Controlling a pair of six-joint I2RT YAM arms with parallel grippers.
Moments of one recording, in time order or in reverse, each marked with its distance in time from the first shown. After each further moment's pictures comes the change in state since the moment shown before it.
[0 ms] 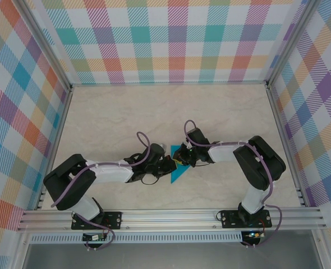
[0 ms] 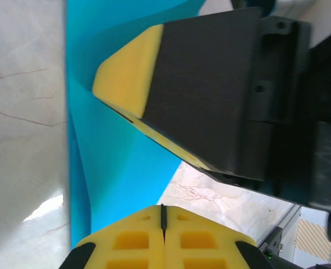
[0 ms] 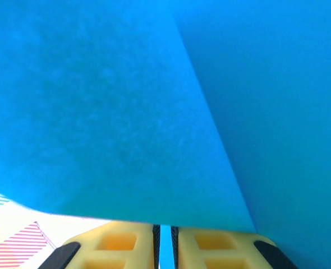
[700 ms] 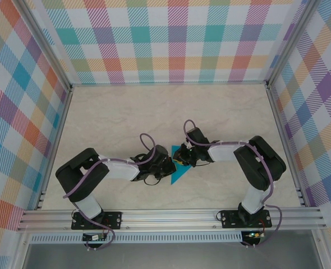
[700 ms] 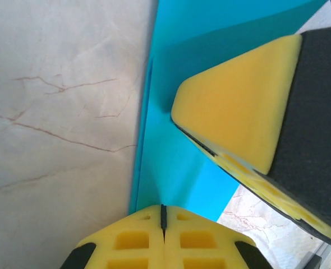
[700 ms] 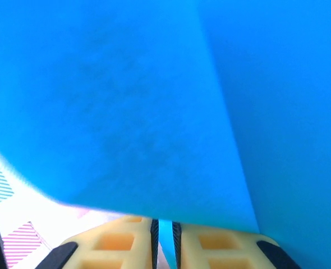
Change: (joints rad) left arm -0.003 0.122 0.031 -0.013 -0.048 -0.012; right arm 0.000 -0.005 0.024 -0.058 0.008 -0.027
